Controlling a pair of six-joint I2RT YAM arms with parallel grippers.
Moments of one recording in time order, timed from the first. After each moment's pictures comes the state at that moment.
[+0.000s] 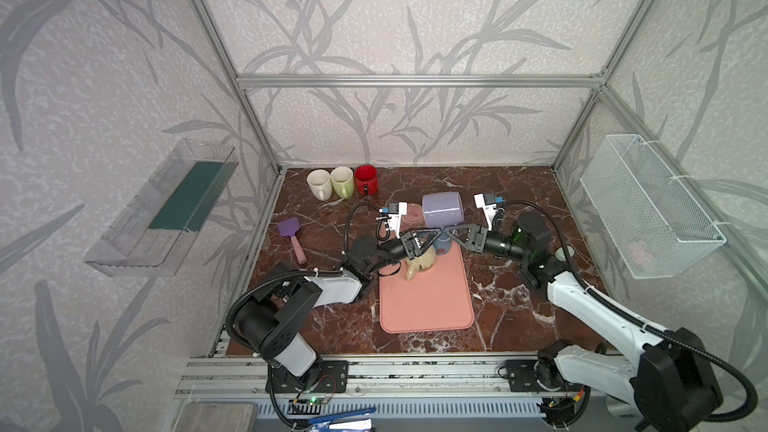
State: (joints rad) left arm -0.64 1.59 0.58 1.27 0.55 -1.11; right arm 0.42 1.15 0.66 0.41 -0.77 0.88
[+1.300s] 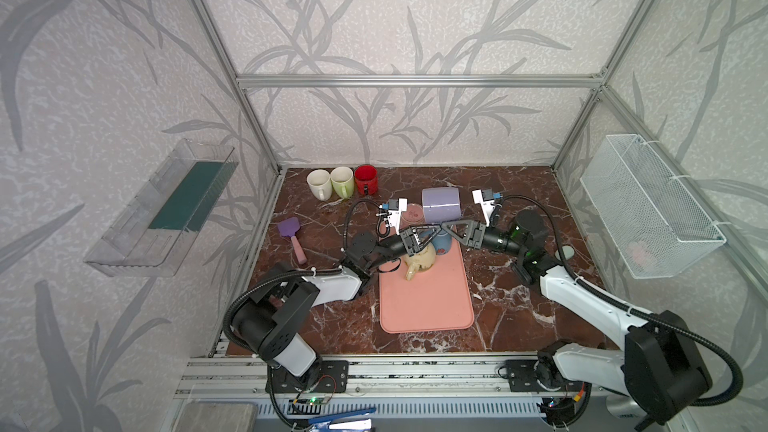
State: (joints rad) left arm -0.64 1.57 0.60 1.22 0.56 -1.10; right arm 0.42 1.23 0.66 0.57 -0.82 0.89
